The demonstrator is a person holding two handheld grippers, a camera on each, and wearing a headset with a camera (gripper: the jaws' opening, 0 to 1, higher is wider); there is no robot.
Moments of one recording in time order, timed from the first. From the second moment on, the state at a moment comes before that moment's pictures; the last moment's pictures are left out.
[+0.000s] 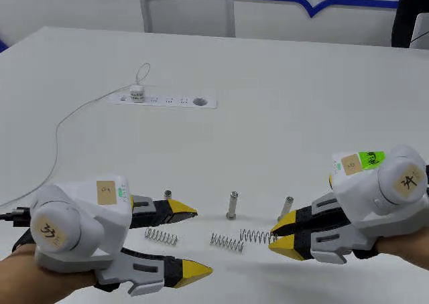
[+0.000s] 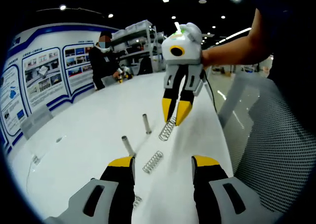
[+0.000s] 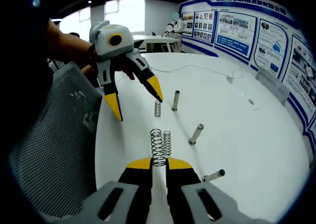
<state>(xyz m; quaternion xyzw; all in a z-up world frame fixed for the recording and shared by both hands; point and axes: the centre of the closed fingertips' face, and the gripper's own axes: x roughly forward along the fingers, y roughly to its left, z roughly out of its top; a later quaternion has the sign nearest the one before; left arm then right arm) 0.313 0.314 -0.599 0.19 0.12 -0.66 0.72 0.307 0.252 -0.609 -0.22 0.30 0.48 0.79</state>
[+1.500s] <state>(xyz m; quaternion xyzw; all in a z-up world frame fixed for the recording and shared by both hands) 0.292 0.289 -0.598 0.22 0.10 -0.70 0.68 0.288 0.284 -0.587 -0.25 0.29 0.53 0.75</state>
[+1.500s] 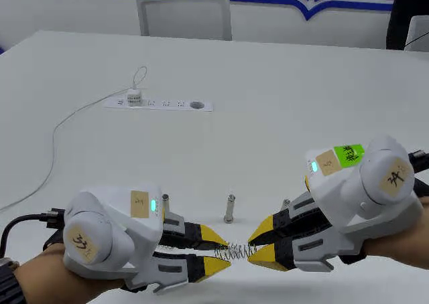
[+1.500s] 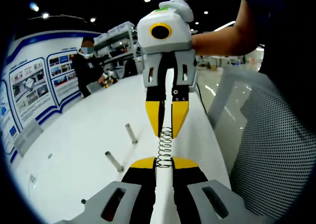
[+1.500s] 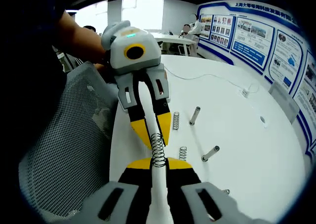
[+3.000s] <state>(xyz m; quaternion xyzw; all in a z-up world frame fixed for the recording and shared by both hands) 0.286 0.279 -0.592 0.21 0.09 -0.71 0.67 0.287 0.300 -0.575 -0.26 0.33 0.52 0.74</state>
